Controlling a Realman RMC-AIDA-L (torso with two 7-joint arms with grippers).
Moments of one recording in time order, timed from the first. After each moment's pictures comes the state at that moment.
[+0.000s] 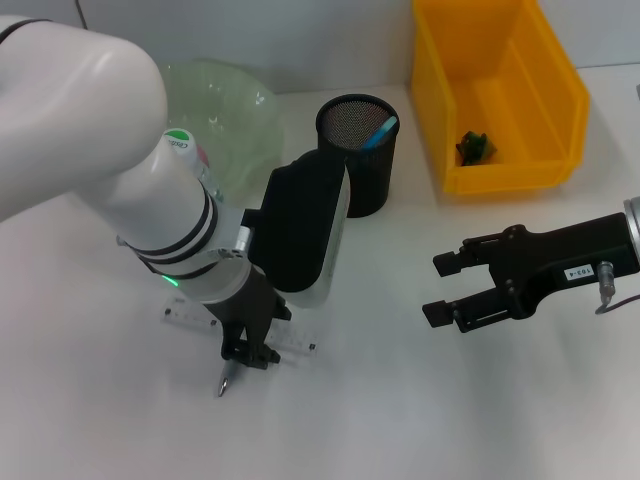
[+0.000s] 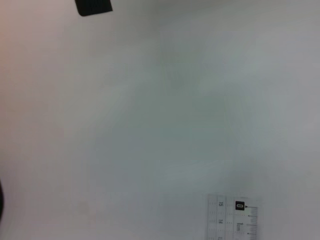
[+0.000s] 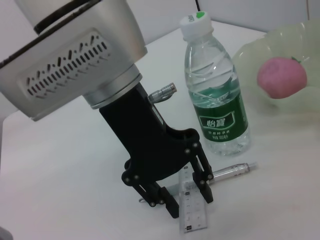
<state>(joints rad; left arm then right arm) -0.87 -2.08 1.85 1.01 2.45 1.29 -1.84 0.56 2.05 -0.76 -0.86 -2.22 -1.70 1.65</state>
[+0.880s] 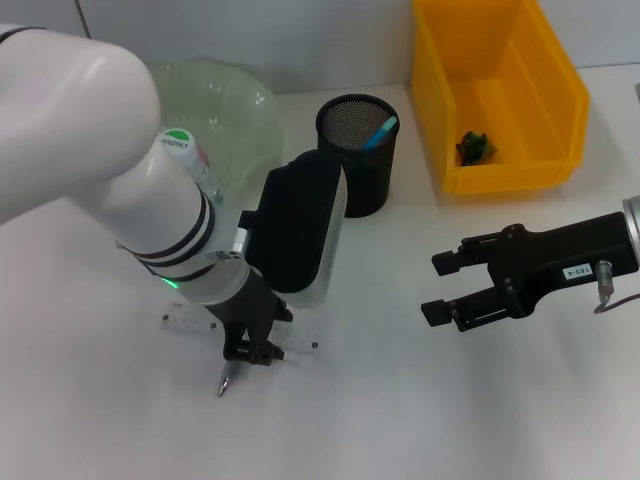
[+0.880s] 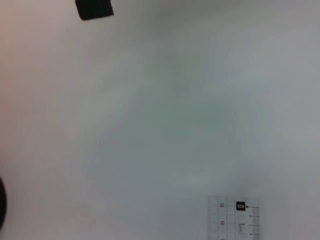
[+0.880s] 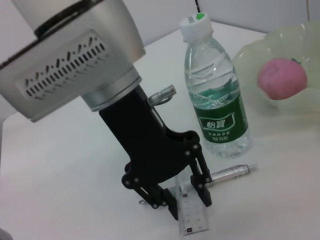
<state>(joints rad) -0.85 -2.08 1.84 1.01 2.45 1.27 -1.83 0.57 2.05 -0.76 -0.86 -2.22 -1.69 1.65</state>
